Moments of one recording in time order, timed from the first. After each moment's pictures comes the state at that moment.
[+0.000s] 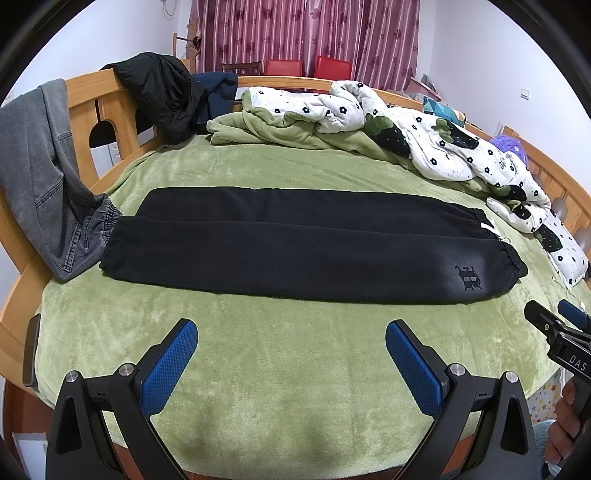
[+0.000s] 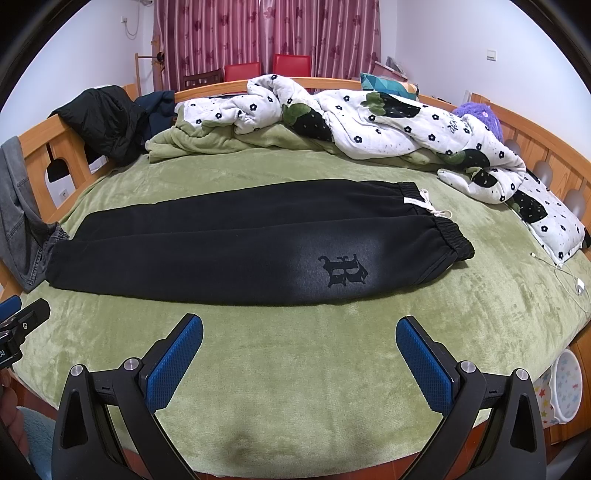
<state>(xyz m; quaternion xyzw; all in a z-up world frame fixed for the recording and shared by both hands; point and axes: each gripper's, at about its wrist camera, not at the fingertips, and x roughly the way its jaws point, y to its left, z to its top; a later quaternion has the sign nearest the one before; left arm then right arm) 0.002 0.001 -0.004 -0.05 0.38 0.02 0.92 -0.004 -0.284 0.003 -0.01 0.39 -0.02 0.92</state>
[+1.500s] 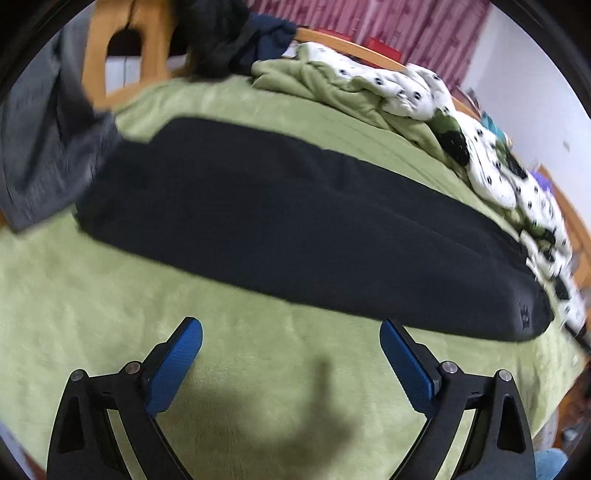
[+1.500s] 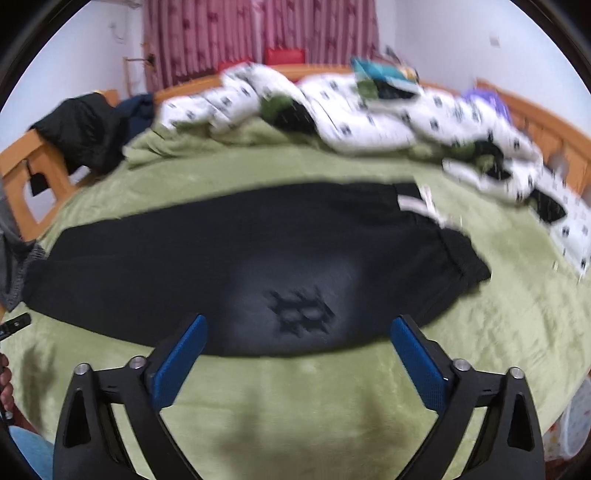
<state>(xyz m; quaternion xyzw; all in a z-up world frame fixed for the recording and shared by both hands) 0.089 0.135 -0.121 -0.17 0.43 0.03 0.89 0.101 -0.390 -0.062 0.03 0.42 -0.01 0.91</state>
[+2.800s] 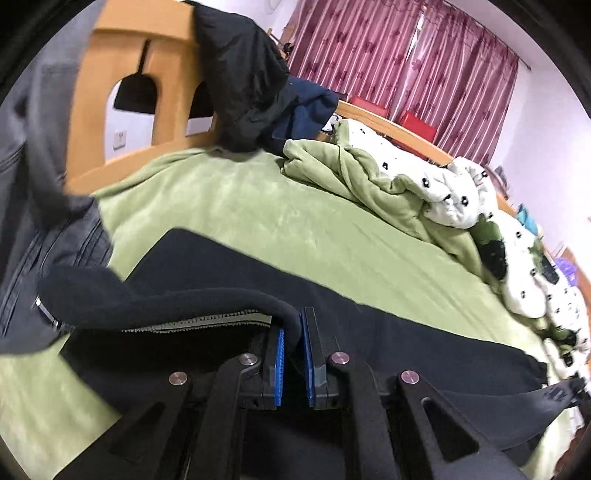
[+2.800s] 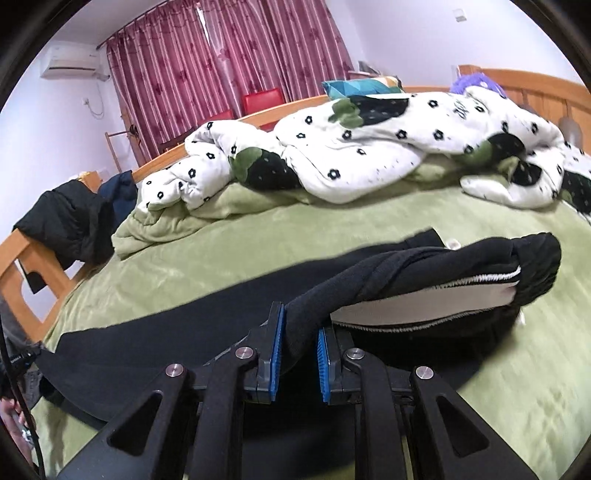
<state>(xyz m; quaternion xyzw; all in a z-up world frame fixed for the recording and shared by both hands) 0.247 0.178 -0.072 -0.19 0.30 0.11 0.93 0.262 -0.418 -0.043 0.13 0.30 0.00 0.94</state>
